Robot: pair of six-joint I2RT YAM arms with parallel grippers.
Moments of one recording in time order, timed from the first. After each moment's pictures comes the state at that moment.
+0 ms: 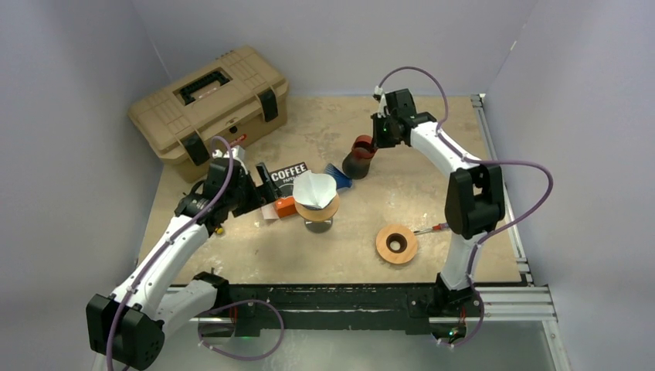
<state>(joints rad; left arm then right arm) -0.33 0.97 0.79 -0.56 0.07 -0.70 0.30 1.91 1.58 -0.52 -0.11 0.17</state>
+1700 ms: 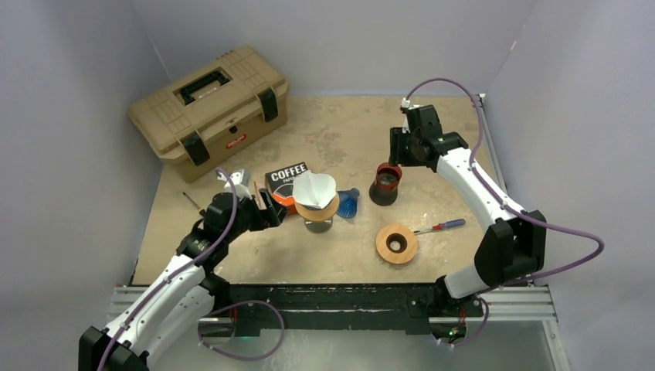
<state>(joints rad) -0.45 0.66 0.41 -0.24 0.04 -0.66 0.30 1.51 1.30 -0.68 0.09 0.25</state>
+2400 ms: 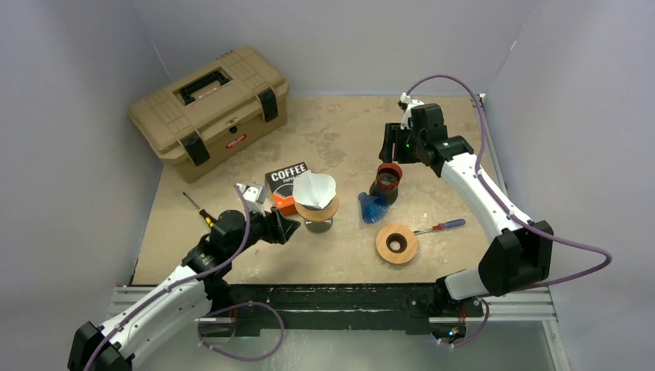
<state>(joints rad) -0.62 0.57 0.26 -0.01 0.08 -0.49 0.30 1.43 1.28 -0.58 -0.07 0.25</state>
